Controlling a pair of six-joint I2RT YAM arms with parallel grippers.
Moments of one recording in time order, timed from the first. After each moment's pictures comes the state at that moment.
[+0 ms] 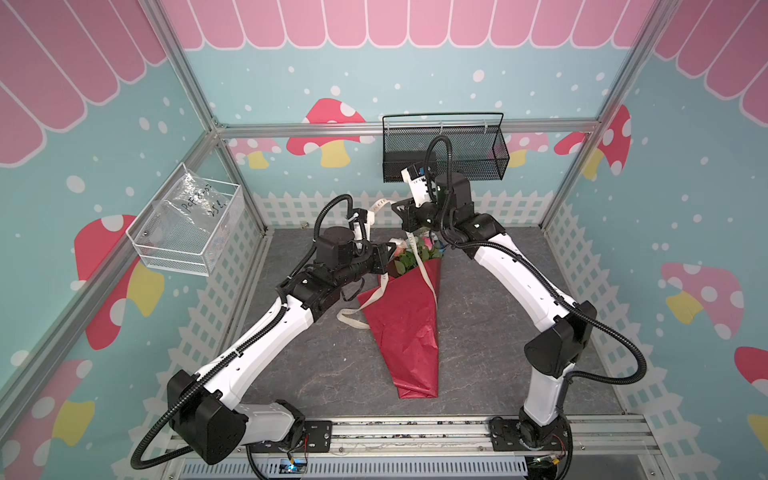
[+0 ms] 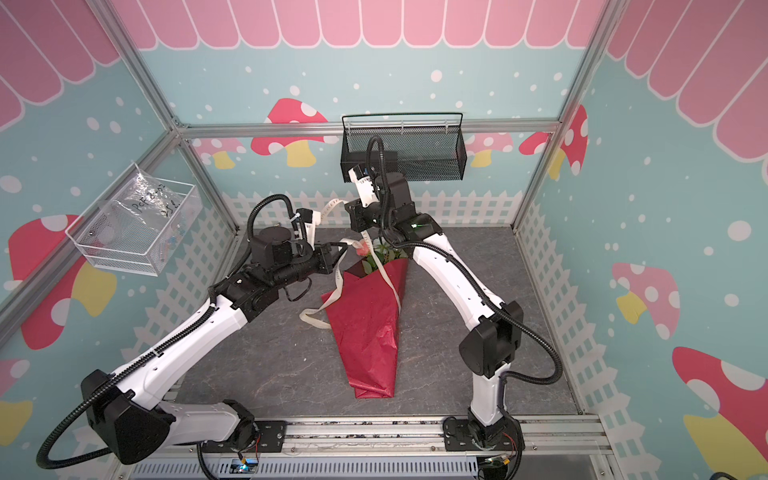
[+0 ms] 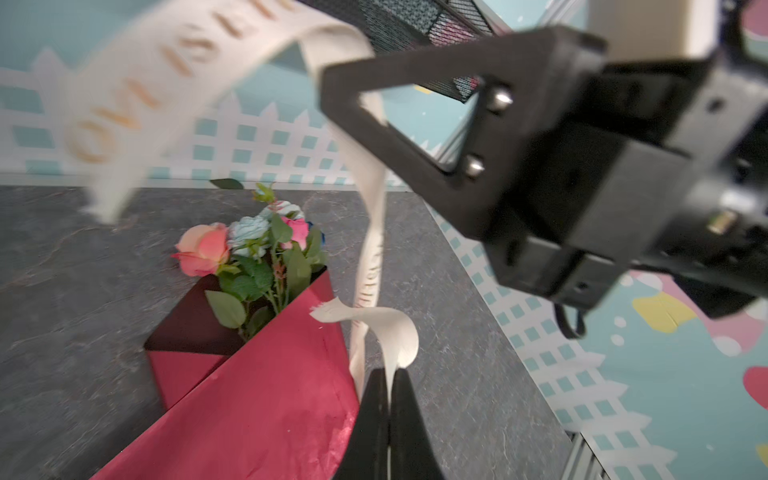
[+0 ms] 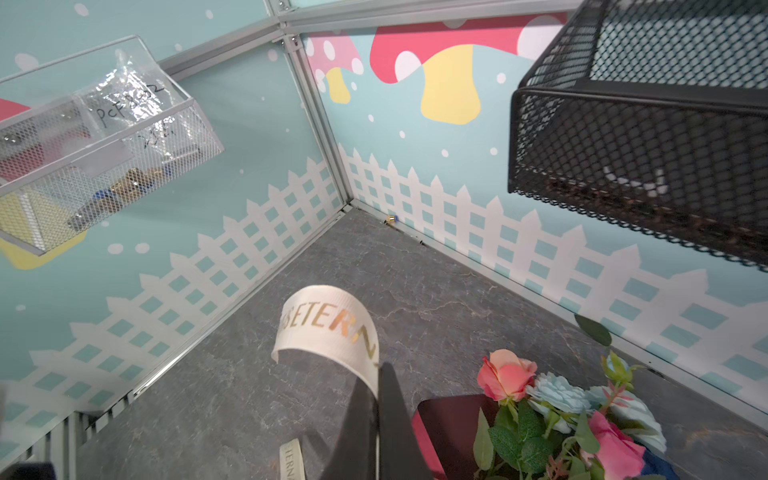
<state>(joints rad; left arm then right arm) -0.55 1.33 1.25 -0.19 0.25 -0.49 0.58 1.92 2.08 -0.47 -0.28 0.12</state>
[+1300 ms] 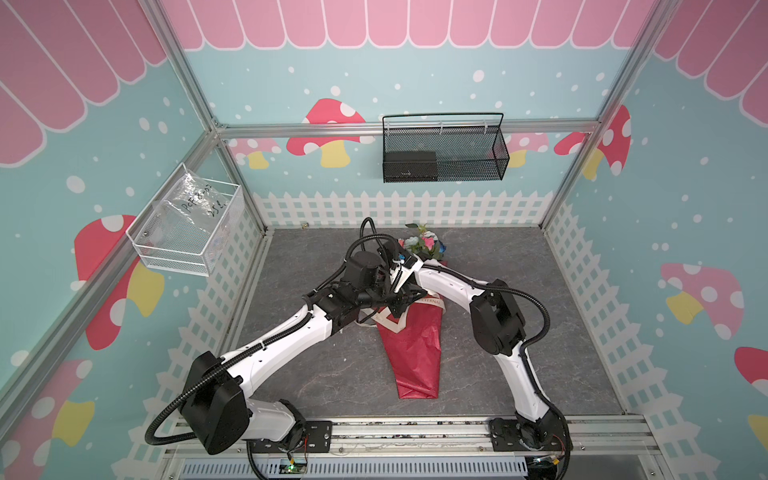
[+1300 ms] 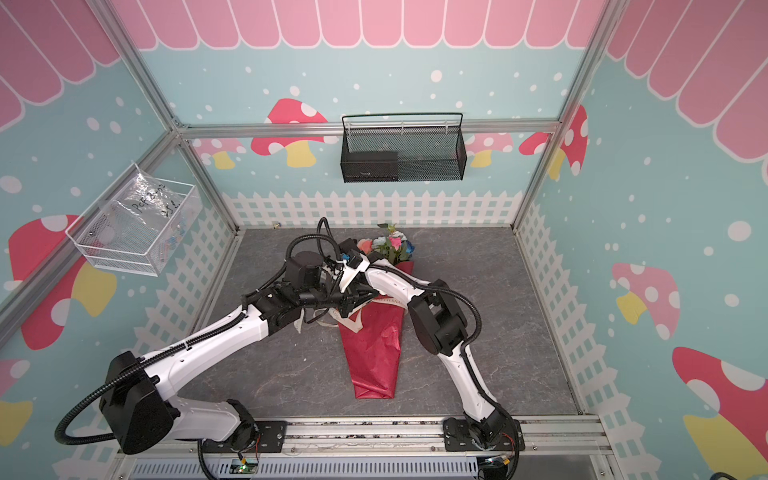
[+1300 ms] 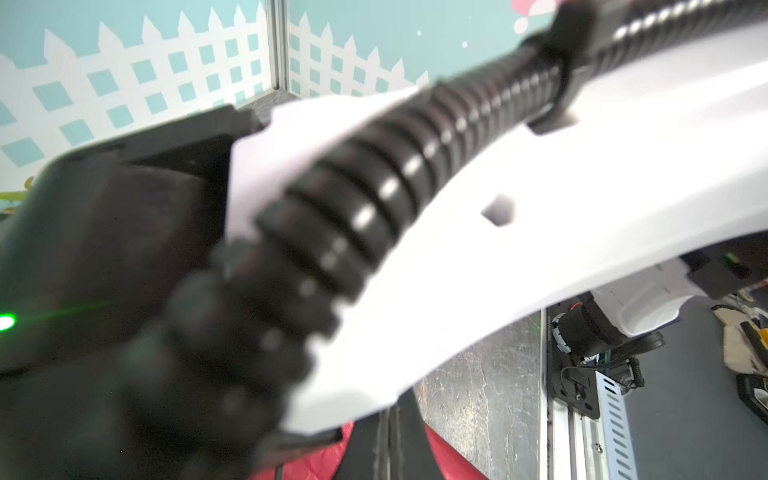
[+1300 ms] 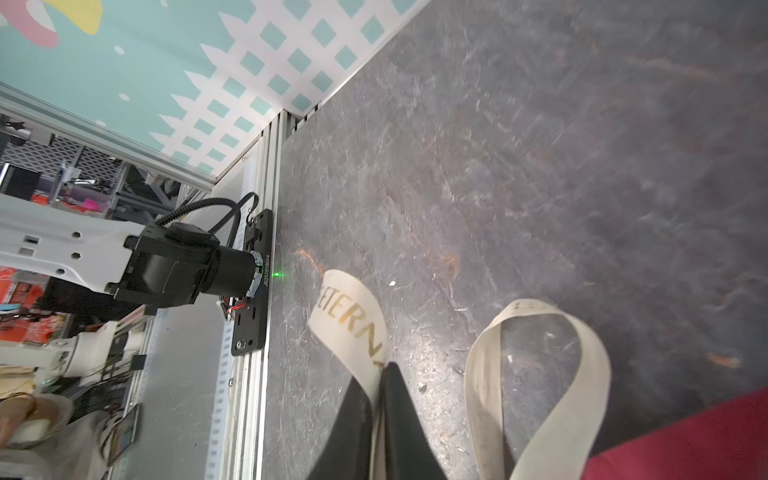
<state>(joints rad) -0.66 1.38 1.06 -0.14 0.53 -0.01 0.73 2.29 1.91 -0.67 -0.93 -0.15</state>
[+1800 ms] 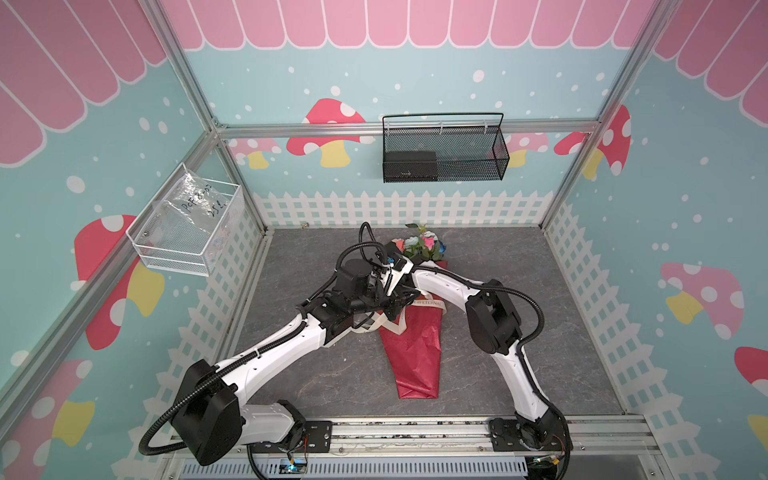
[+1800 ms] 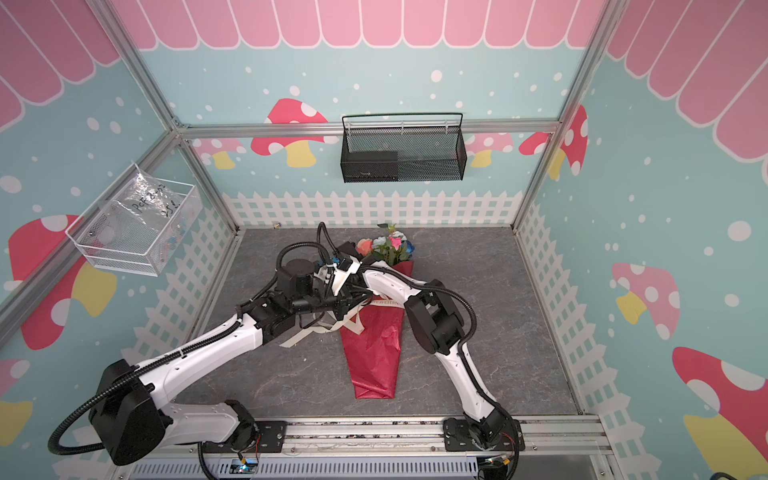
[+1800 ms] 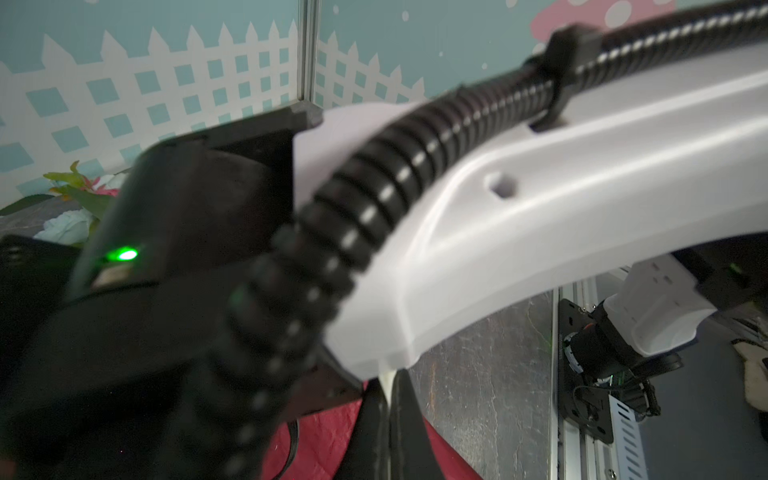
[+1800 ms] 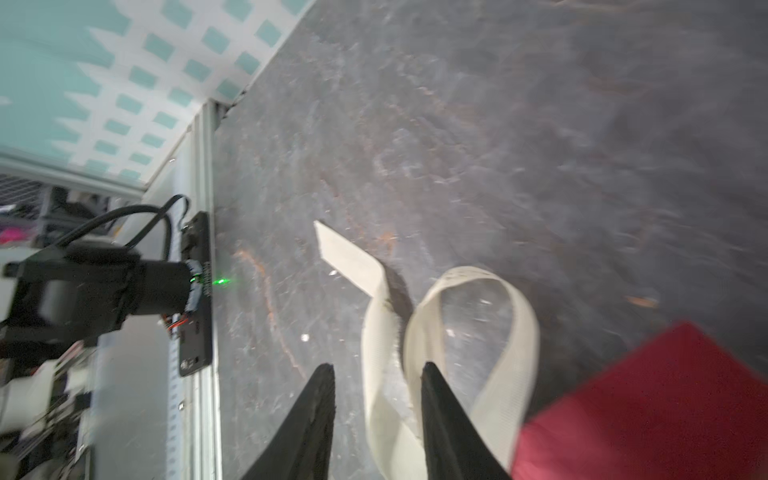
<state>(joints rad) -0.63 1.31 0.95 0.00 0.51 -0.09 0.70 2.29 1.93 -0.67 -0.69 -0.05</state>
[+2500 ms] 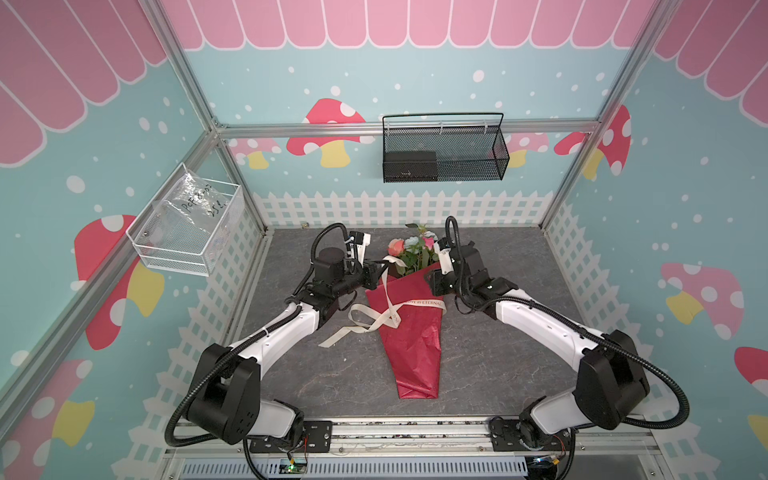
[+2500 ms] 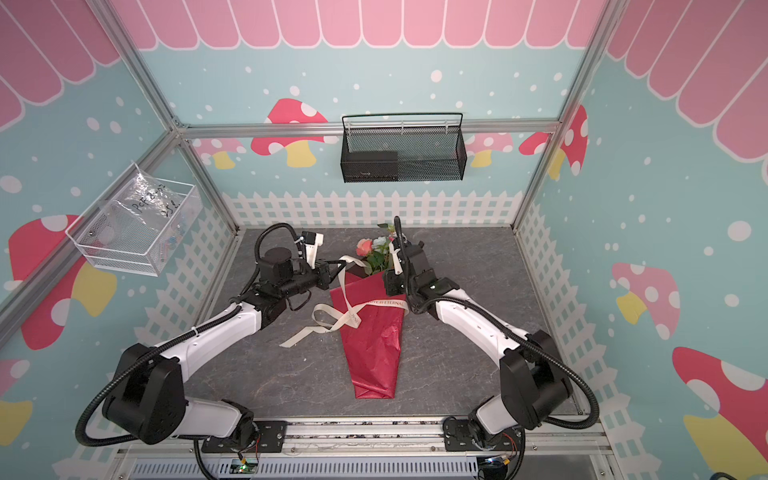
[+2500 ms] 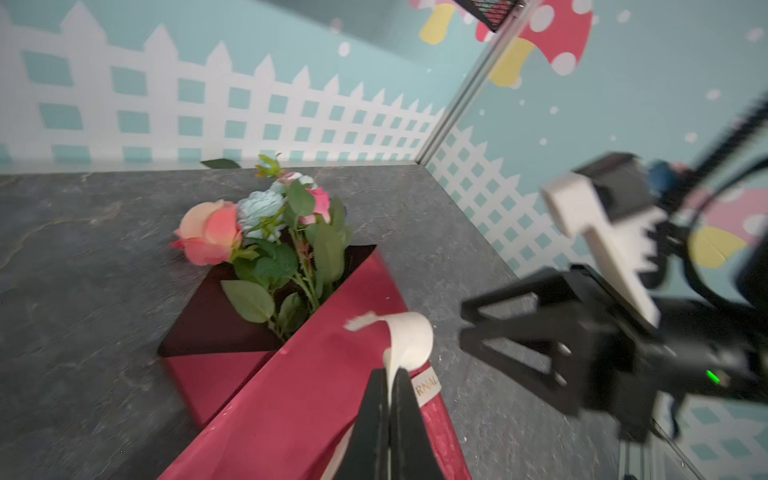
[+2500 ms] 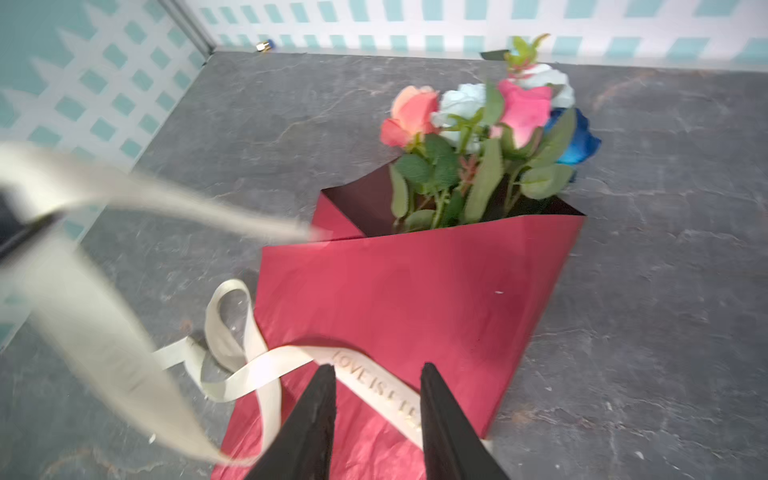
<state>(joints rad) -0.35 1.46 0.91 0.25 0.47 -0.43 0.64 1.47 1.10 -0.24 0.01 0.25</state>
